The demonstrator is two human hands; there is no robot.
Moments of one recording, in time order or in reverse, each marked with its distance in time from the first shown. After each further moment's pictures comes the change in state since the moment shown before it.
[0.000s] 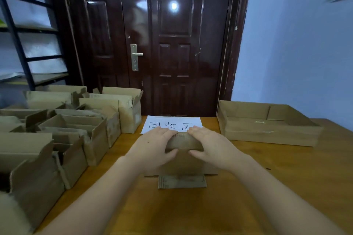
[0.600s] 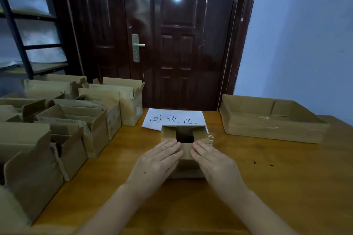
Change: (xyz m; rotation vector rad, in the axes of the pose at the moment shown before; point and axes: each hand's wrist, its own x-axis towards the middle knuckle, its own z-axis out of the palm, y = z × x) left_hand -0.058 0.021 0.037 -0.056 0.292 0.237; right_hand -0.059 -0.015 0.059 -0.104 0.432 -0.198
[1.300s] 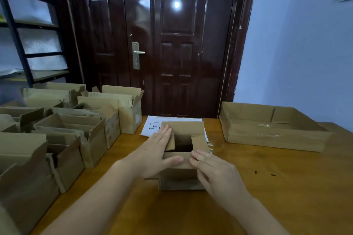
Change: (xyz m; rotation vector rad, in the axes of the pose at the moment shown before) left_hand 0.048 -0.057 0.003 -0.143 -0.610 -0.417; right_hand 0.013 0.001 -0.012 0.098 -0.046 0.072
